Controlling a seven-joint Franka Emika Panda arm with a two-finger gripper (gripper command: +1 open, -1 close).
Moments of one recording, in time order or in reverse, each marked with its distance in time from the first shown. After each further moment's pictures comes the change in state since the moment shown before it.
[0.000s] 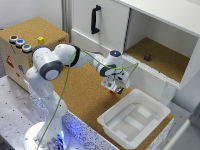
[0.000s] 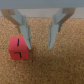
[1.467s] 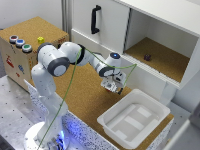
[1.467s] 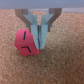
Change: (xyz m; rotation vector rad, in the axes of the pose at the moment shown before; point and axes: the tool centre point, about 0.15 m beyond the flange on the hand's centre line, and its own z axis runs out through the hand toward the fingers) arm 0.013 -0.068 0.022 0.084 -0.016 -0.157
